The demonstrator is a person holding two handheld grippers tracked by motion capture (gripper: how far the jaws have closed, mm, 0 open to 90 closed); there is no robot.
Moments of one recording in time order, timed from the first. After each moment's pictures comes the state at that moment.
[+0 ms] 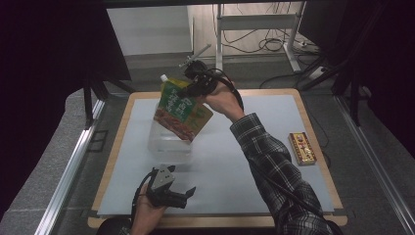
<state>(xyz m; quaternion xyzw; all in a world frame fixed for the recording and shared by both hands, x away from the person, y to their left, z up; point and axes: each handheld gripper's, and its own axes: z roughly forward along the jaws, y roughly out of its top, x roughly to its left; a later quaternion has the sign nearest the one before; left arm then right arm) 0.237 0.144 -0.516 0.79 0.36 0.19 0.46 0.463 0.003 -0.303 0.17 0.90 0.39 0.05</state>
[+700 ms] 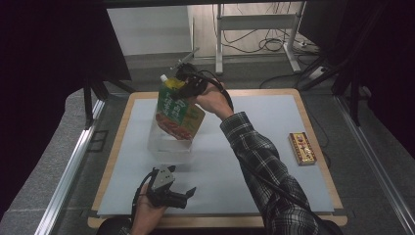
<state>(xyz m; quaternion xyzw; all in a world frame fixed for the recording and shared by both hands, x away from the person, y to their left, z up) 0.238 0.143 -0.516 0.79 0.36 0.19 0.46 0.482 0.030 -0.324 0.17 0.91 0.38 0.03</state>
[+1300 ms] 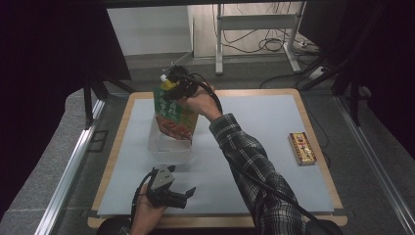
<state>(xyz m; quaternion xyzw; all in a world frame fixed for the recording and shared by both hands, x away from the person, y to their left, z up) 0.238 0.144 -0.516 0.79 0.35 0.19 0.46 0.493 0.055 -0.345 0.19 0.90 0.40 0.04</state>
